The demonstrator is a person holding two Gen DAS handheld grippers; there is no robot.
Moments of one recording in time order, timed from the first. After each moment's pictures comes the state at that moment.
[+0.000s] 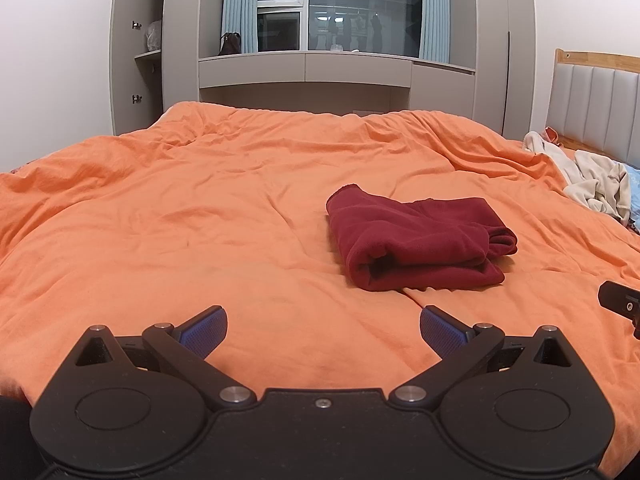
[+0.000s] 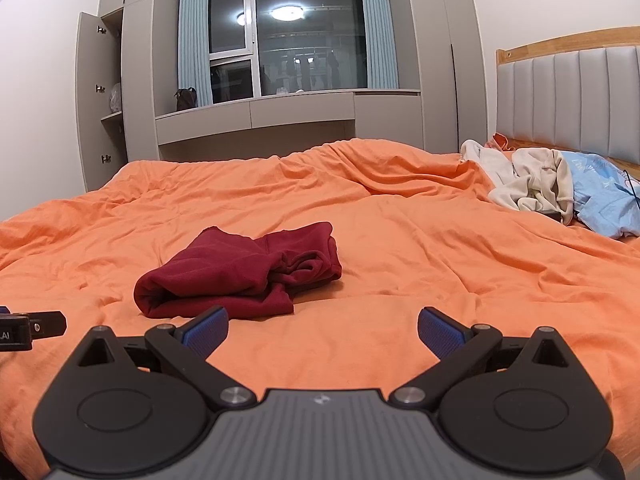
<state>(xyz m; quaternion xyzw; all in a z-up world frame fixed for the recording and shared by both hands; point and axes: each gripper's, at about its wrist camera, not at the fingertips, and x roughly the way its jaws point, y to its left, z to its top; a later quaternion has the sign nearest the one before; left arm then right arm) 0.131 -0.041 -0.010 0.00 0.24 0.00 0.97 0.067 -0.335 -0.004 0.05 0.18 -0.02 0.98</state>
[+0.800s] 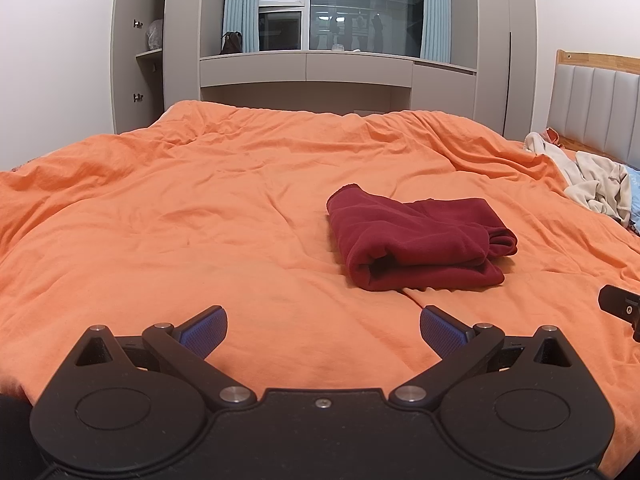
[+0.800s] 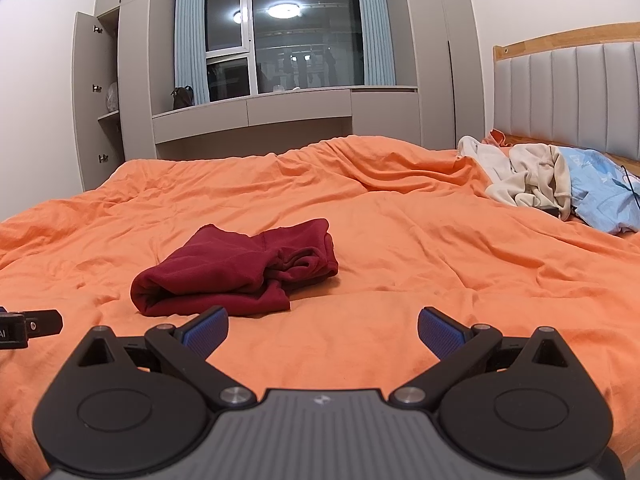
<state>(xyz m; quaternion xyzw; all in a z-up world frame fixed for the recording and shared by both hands) 0.131 -0.041 -0.009 0.00 0.24 -0.01 0.97 0.067 -0.337 -0.006 0.06 0.19 -0.02 0.98</state>
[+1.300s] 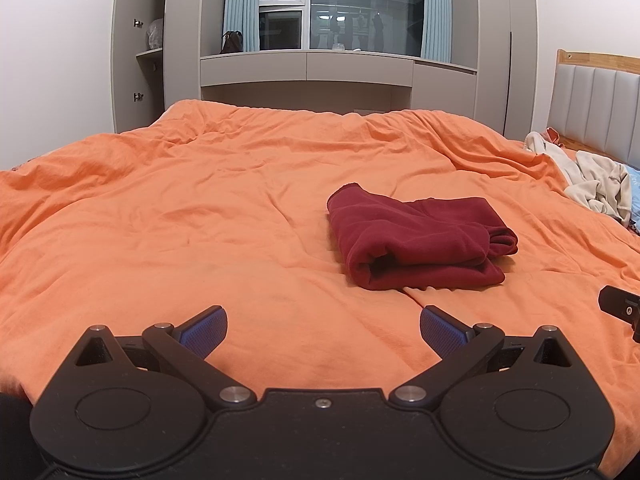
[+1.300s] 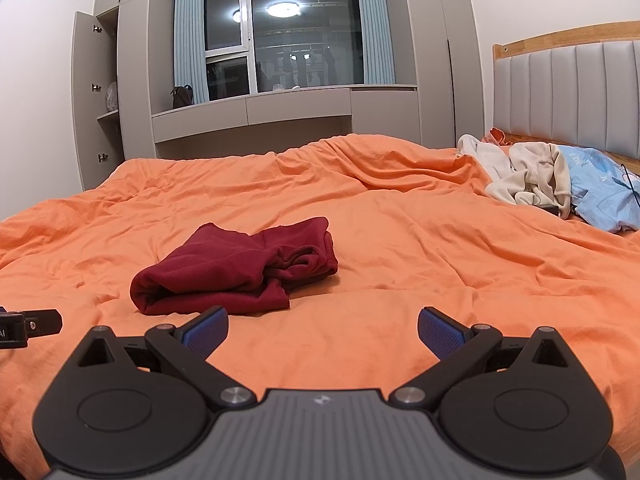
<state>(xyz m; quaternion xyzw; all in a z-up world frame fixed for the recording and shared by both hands) 0.131 -0.041 -0.009 0.00 0.24 -0.01 0.97 0.067 -0.338 -0.006 0.06 0.19 -0.02 0.98</state>
